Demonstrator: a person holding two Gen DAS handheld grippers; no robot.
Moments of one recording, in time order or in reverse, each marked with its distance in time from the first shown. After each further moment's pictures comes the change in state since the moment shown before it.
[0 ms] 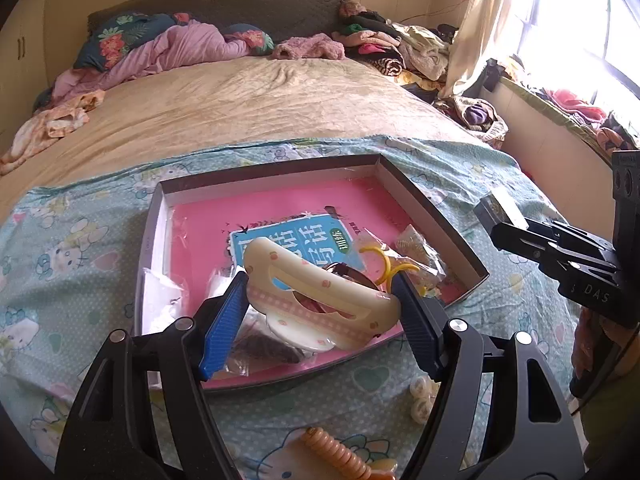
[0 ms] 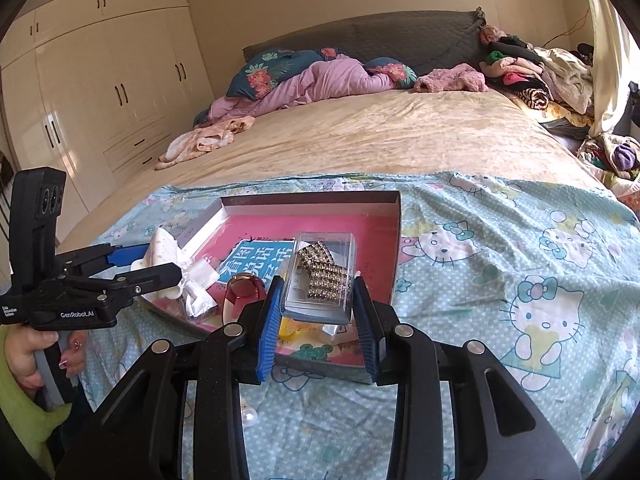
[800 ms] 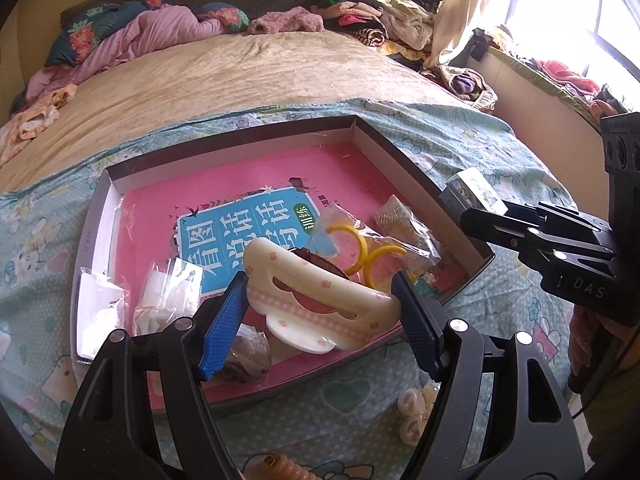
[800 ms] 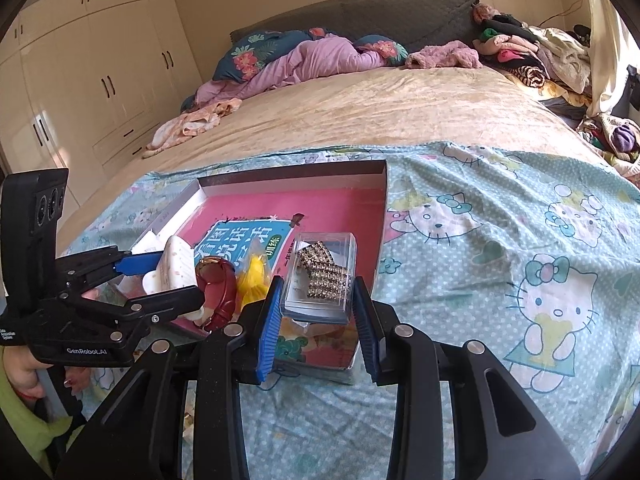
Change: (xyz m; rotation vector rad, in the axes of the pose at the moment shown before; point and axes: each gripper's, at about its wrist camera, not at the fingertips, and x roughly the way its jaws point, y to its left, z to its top) left arm 0.045 -0.020 -0.005 0.050 0.092 -0.036; right arm 0.036 -0.018 -0.008 0.027 0.078 -0.008
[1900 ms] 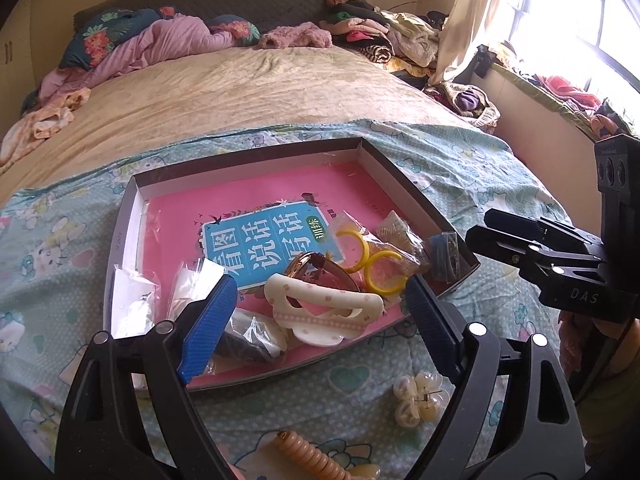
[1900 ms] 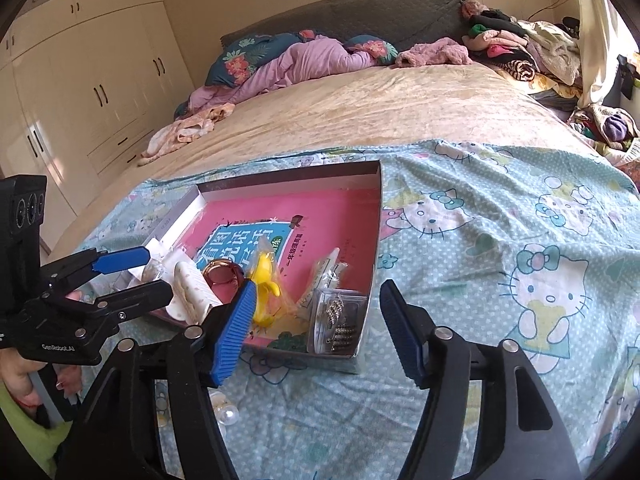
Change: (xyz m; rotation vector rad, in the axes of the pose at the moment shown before) left arm -0.034 0.006 -0.001 -0.030 -0.058 0.012; right arm -0.023 0.000 -0.003 0.049 -0.032 -0.017
